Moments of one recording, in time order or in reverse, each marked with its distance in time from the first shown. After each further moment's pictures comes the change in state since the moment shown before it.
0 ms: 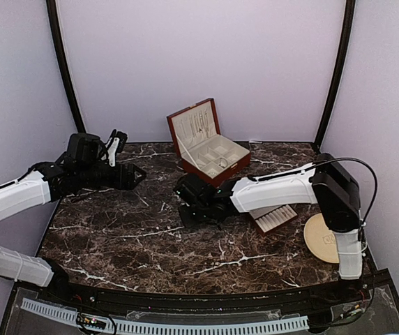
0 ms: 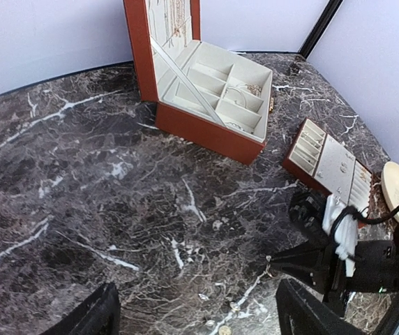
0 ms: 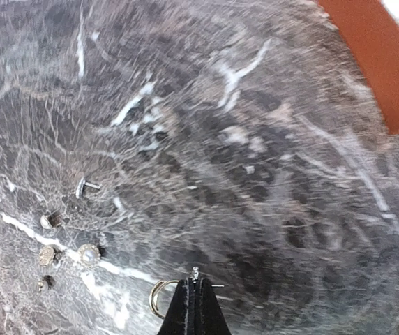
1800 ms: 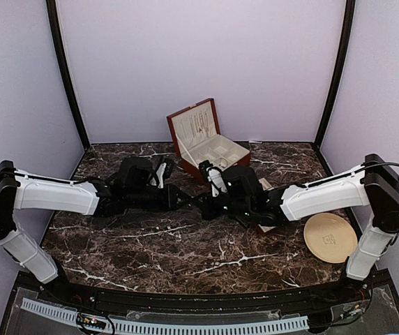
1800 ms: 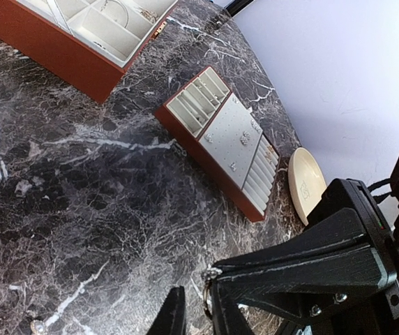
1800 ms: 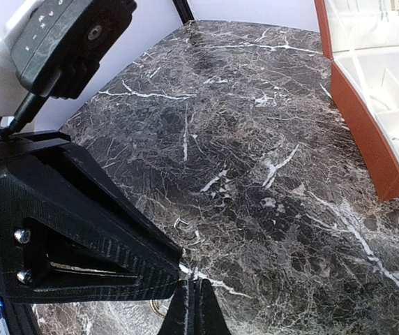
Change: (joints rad) left arm -0.312 0.362 -0.046 0.442 0.106 -0.505; right arm -0.075 -0.412 -0.557 0.656 -0.252 -0.089
